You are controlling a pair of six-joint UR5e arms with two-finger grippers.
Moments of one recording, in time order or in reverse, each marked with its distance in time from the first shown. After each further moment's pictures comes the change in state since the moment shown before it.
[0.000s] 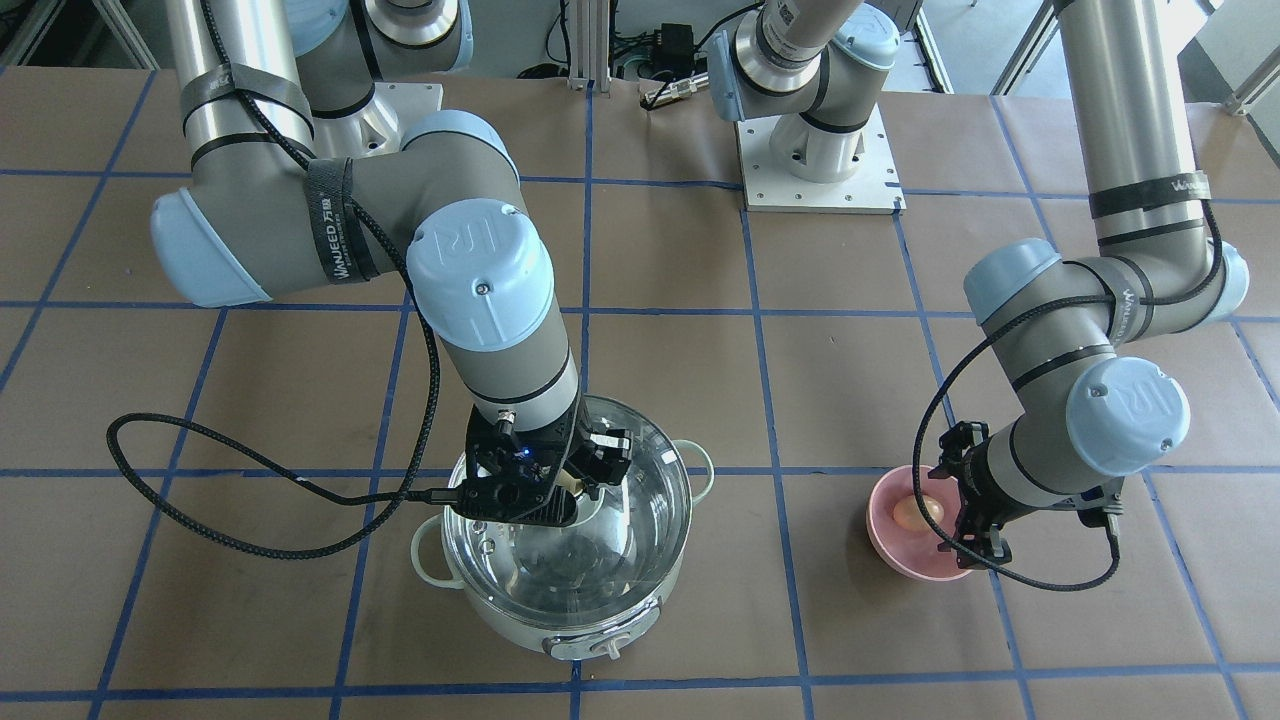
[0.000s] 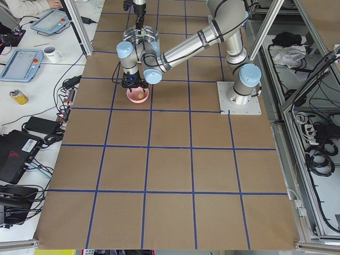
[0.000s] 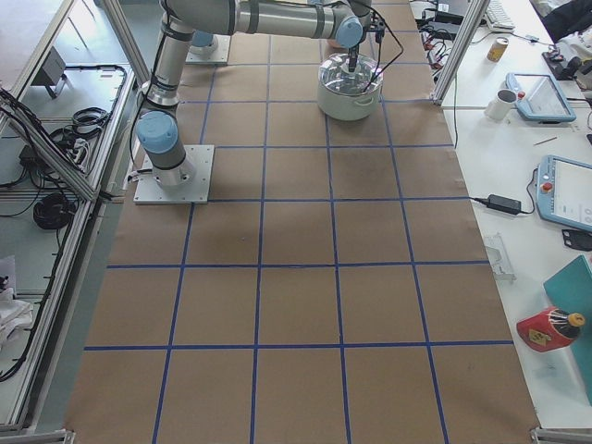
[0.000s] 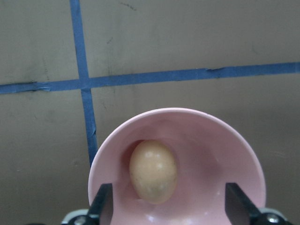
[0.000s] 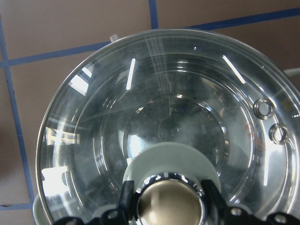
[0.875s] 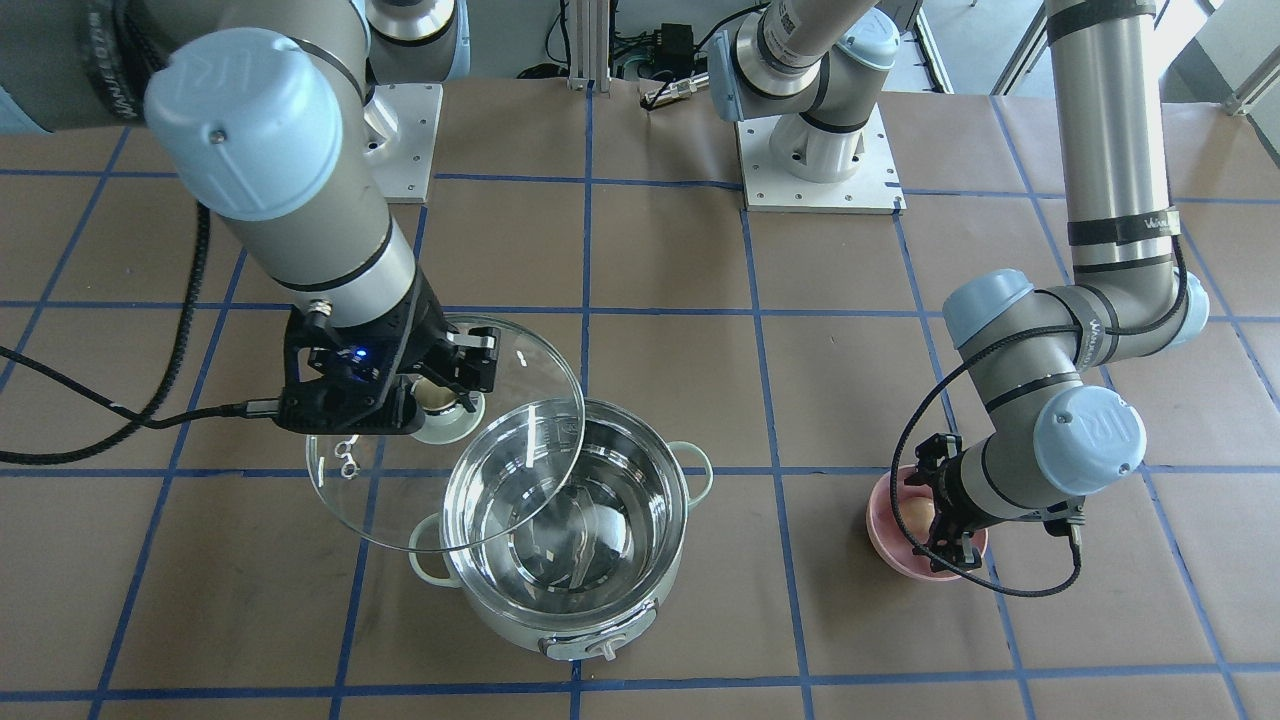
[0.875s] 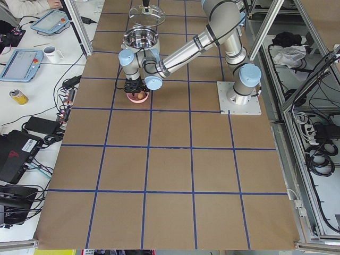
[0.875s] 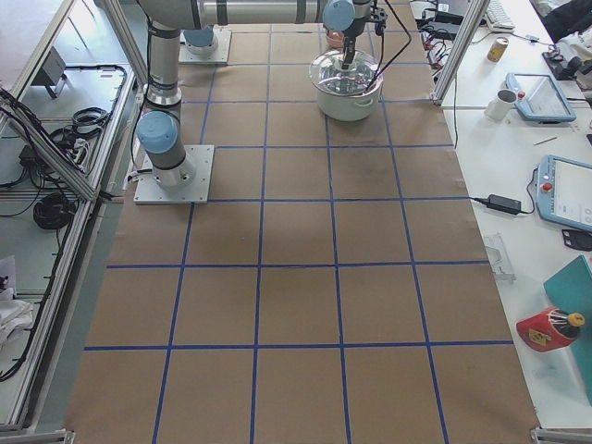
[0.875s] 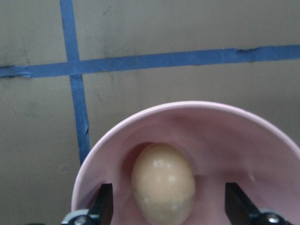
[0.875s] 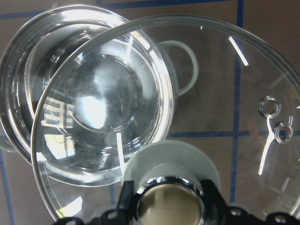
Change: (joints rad) left arm 0.000 -0.048 -0.042 0.065 -0.025 -0.006; right arm -0.149 -0.187 0.002 0.306 0.000 -0.249
